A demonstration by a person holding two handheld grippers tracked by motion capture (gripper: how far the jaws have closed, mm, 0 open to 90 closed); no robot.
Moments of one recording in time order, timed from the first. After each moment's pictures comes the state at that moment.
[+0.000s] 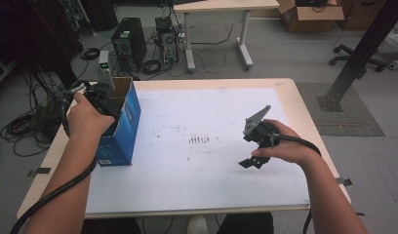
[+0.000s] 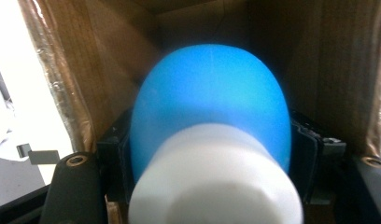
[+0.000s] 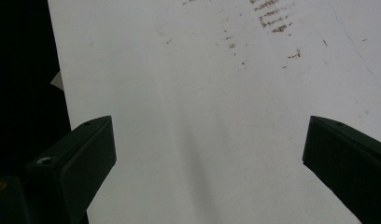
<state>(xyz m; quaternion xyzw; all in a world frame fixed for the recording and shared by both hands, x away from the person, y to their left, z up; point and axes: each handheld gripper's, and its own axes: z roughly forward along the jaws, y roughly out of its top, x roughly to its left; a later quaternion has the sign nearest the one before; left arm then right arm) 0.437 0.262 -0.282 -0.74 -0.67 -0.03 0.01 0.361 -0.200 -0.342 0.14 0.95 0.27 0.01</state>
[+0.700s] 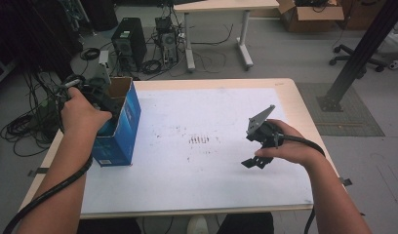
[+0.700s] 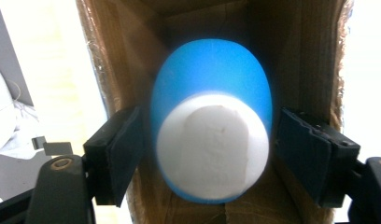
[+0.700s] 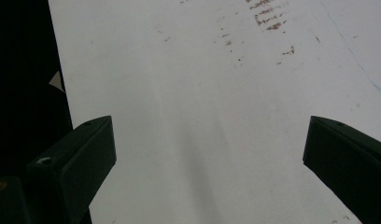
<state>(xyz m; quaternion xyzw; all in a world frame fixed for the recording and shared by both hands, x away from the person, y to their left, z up) 0.432 0.263 -0.260 -0.74 -0.68 -0.04 0.01 0.358 -0.207 -0.337 0.14 0.95 0.27 0.01</state>
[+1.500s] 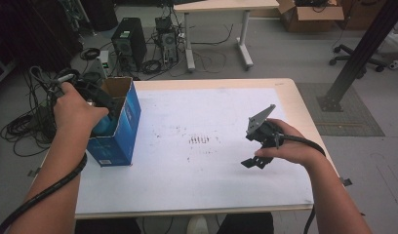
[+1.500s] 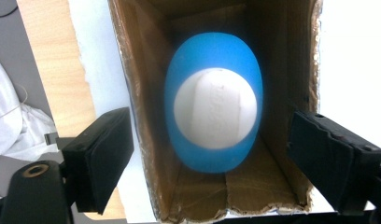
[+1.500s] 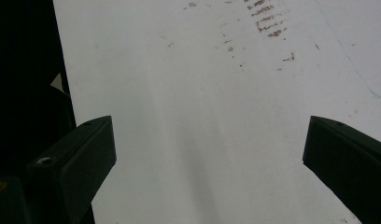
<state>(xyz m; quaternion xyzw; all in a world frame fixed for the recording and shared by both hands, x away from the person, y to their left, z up) 0.422 0.265 -0.237 -0.74 -0.67 -0.05 -0.01 0.355 -0.204 -0.332 0.14 0.95 0.28 0.02</state>
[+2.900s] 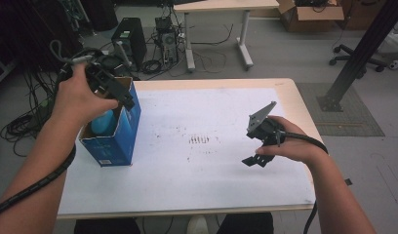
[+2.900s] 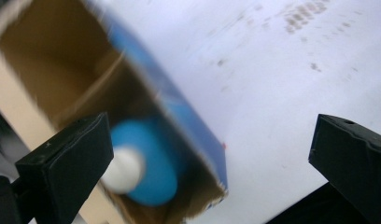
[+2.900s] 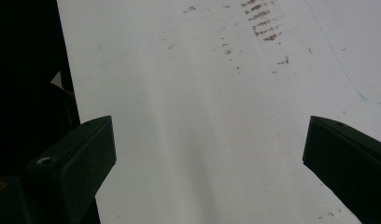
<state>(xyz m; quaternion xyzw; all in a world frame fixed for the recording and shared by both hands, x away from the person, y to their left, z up) 0.400 0.187 -0.176 -0.90 -0.41 -0.11 -0.08 0.354 -0.205 -0.319 0.13 0.95 0.27 0.02</state>
